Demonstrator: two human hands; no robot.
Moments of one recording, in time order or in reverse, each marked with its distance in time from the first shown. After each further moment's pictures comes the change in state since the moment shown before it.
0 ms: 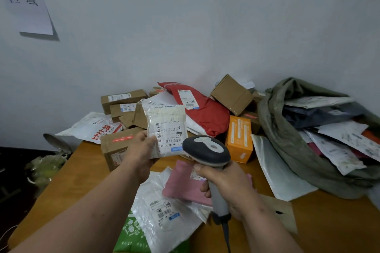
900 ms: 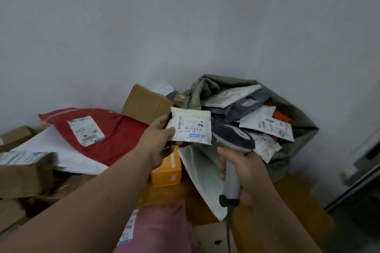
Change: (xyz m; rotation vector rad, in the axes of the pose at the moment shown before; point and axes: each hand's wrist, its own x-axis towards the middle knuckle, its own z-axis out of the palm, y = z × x) left_hand 0.062 -0.032 0.305 0.317 -0.500 -0.077; right_hand 0.066 0.012 -0.232 0.411 0.654 0.004
